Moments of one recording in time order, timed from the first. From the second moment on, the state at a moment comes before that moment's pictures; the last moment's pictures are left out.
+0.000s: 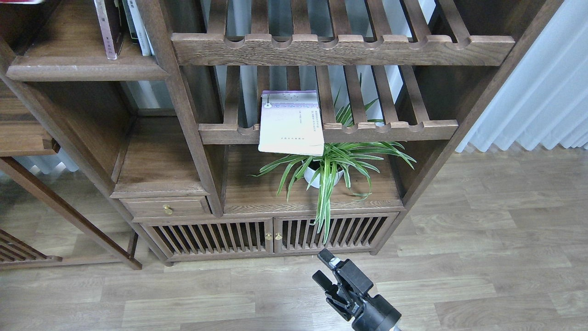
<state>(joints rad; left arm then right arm) -1.12 0.60 -1.24 -0.74 0.49 -0.49 0.48 -0.27 -0.07 0.99 1.25 0.25 0.58 -0.27</state>
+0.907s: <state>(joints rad) -1.11 0.41 -1.28 -0.56 0.48 -0.49 -0.02 -0.27 -0.07 0.97 1.26 0.26 0.58 -0.27</state>
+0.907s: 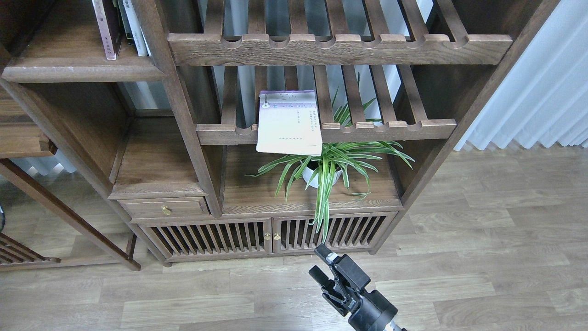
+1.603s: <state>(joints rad) -1.01 0.34 -1.31 -0.64 0.44 -0.49 -0.04 -0.29 -0.07 0.97 1.26 0.26 0.58 -0.26</state>
